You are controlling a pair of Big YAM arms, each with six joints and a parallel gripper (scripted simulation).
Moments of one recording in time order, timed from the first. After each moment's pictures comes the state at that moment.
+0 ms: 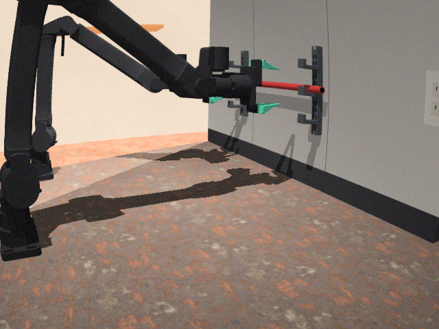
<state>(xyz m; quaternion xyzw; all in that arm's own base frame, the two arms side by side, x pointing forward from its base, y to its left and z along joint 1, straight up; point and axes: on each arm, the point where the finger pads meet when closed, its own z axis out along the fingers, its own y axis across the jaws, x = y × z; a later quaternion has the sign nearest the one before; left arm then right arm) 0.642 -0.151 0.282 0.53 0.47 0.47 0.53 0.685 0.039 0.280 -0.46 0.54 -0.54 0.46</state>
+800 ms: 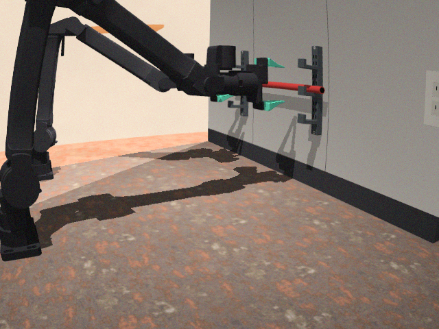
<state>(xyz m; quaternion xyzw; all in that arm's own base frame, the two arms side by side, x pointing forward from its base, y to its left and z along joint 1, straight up) 0.667 -0.158 0.287 0.52 0.47 0.48 0.53 0.708 0.044 0.288 -0.46 0.53 -0.54 0.47</state>
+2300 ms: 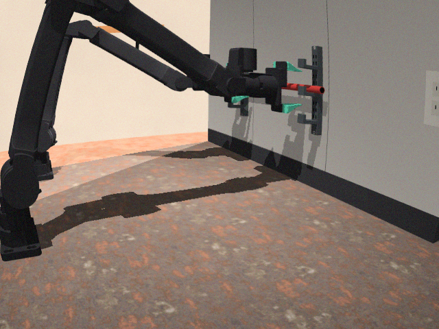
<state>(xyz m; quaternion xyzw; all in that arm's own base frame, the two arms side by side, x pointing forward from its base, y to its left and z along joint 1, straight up) 0.722 -0.162 0.282 0.53 0.47 0.47 0.53 0.763 0.028 0.281 -0.46 0.54 -0.54 0.46</state>
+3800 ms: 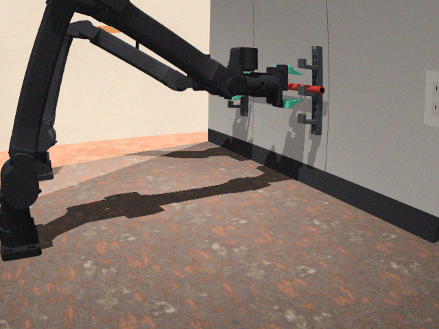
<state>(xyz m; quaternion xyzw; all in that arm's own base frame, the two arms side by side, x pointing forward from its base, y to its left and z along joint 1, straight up) 0.723 -0.160 0.281 0.53 0.47 0.47 0.53 0.765 0.027 0.283 -0.46 0.54 -0.54 0.46</state>
